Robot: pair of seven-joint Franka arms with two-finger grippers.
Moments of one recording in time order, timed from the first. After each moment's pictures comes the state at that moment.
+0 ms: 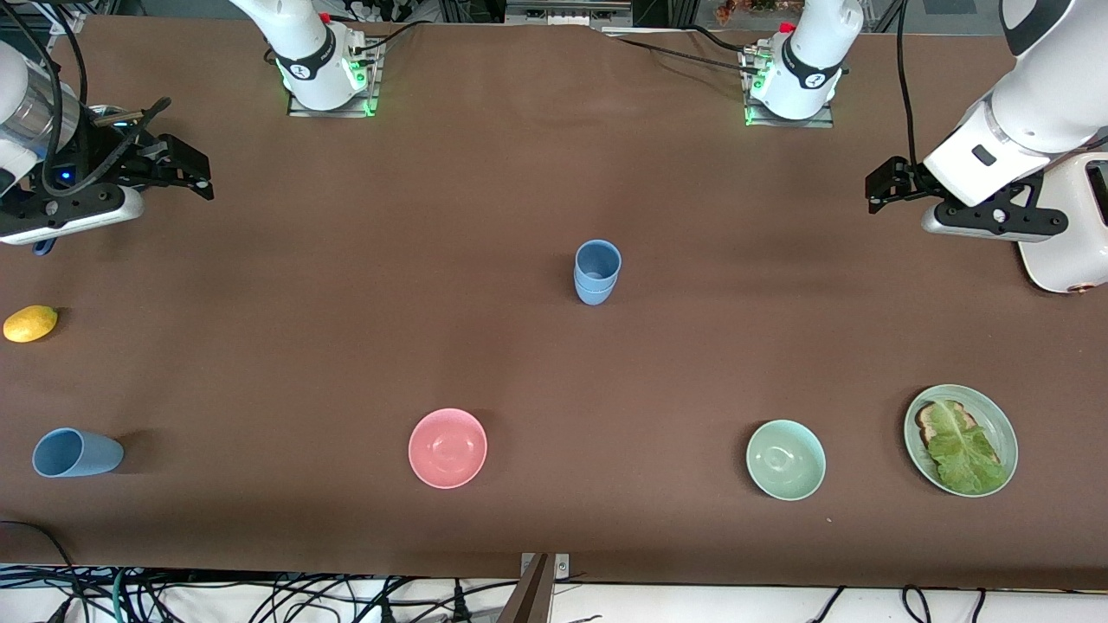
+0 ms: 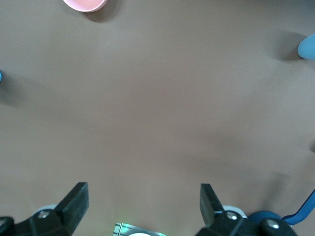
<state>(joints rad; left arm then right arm) -0.12 -0.04 -0.02 -1.75 0.04 1.60 -0.03 0.07 0.10 0.08 -1.43 0.00 1.43 -0.12</state>
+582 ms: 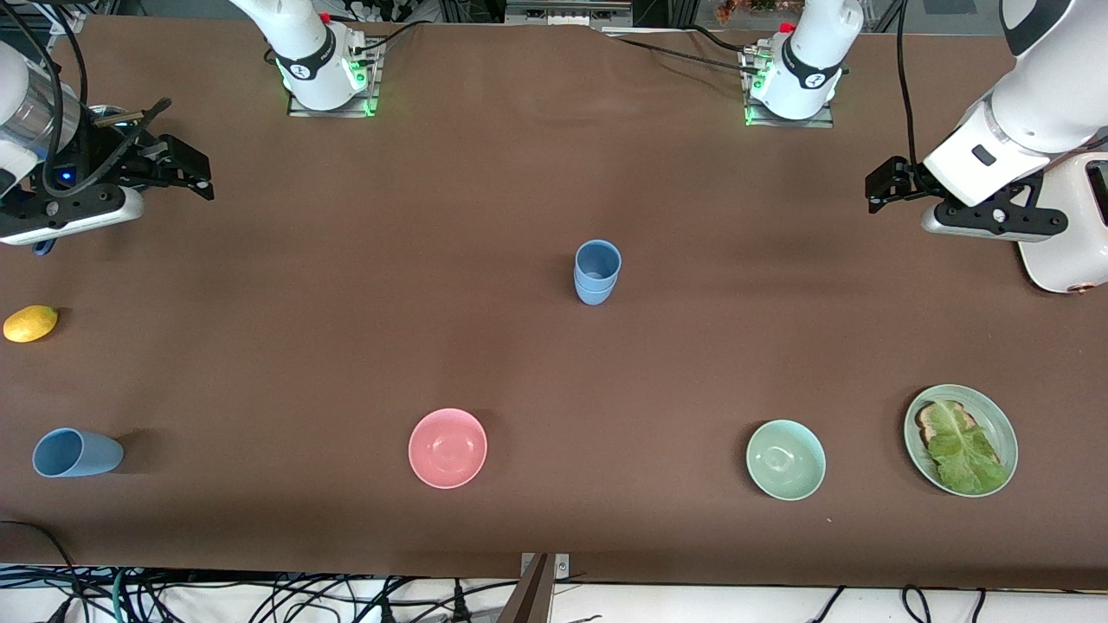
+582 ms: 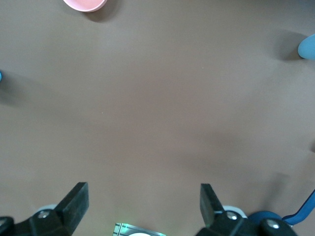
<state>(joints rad) -0.12 -0.04 -0.02 -1.75 0.04 1.60 -0.03 0.07 0.10 0.08 -1.43 0.00 1.43 -0.12</state>
